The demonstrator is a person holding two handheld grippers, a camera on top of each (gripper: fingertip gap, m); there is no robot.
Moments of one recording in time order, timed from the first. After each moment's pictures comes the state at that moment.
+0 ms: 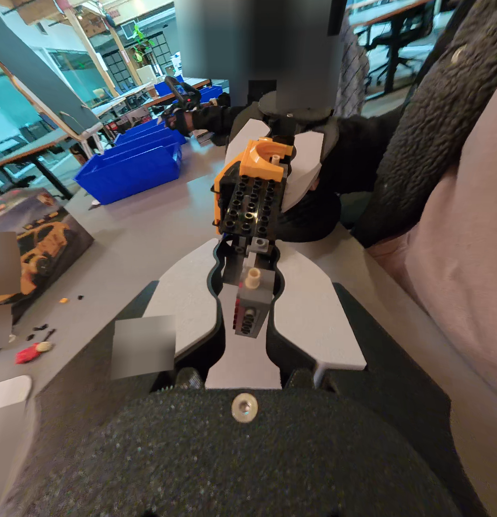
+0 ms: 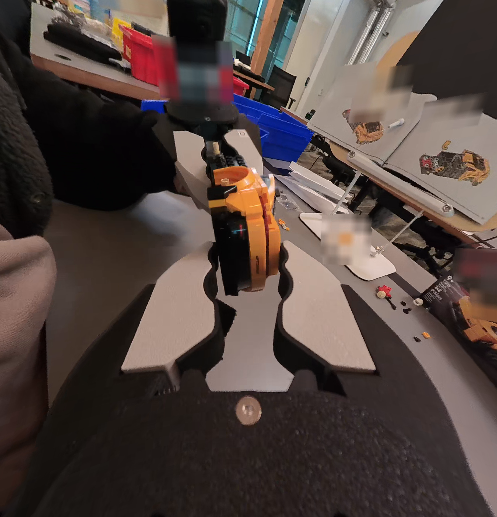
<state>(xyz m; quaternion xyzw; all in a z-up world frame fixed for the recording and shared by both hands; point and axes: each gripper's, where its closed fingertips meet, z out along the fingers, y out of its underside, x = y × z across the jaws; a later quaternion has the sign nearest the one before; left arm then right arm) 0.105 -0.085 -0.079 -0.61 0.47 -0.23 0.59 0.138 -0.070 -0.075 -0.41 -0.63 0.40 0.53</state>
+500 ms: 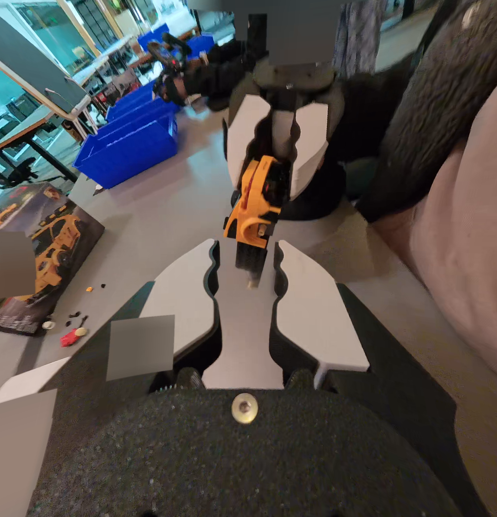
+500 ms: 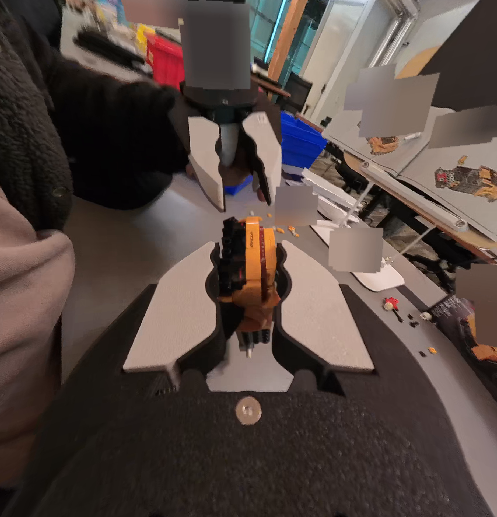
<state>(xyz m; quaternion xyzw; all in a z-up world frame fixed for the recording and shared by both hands) 0.103 -0.089 -0.072 -0.64 0.51 -0.17 0.55 0.140 -0.080 -0.073 -0.38 -0.65 0.40 0.52</state>
